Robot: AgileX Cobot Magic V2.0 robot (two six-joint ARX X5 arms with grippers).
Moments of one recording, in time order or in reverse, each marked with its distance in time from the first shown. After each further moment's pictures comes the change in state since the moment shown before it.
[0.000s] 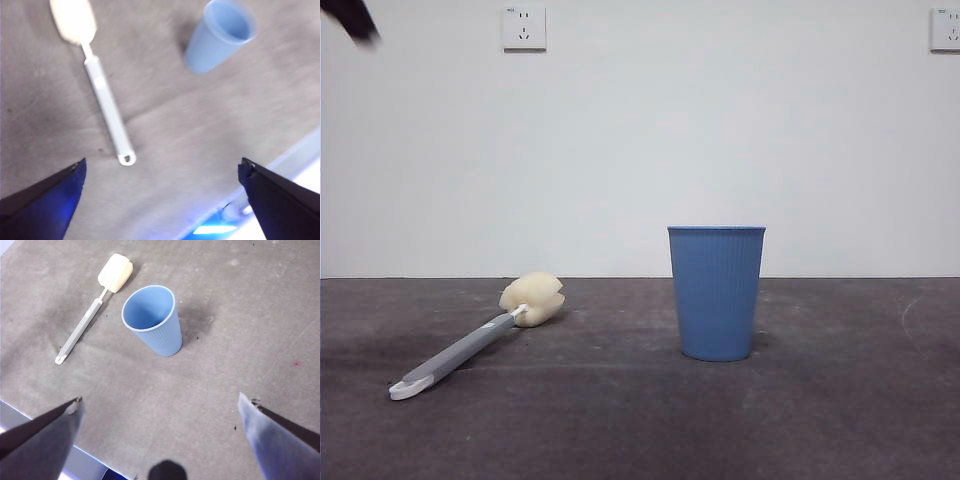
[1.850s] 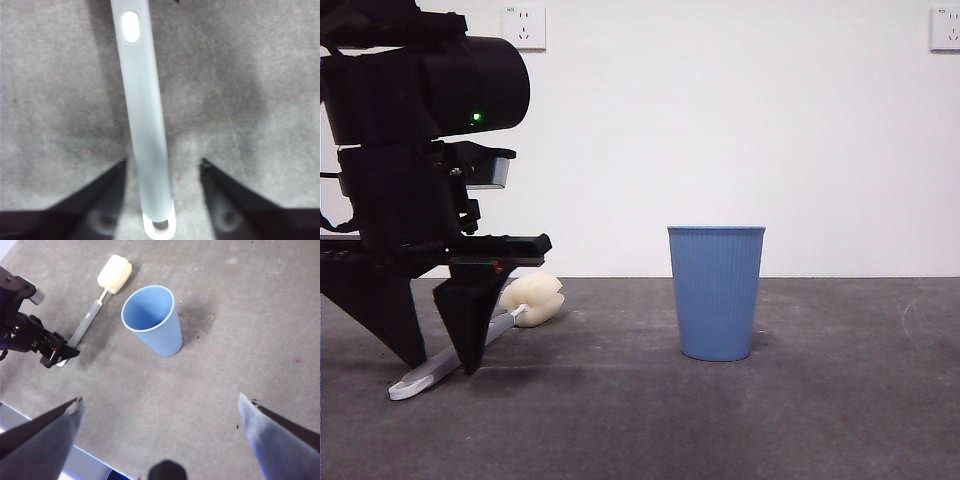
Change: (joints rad) left arm -0.323 0.716 0.000 0.346 -0.501 -0.351; right arm 0.000 0.000 0.000 0.000 0.000 0.026
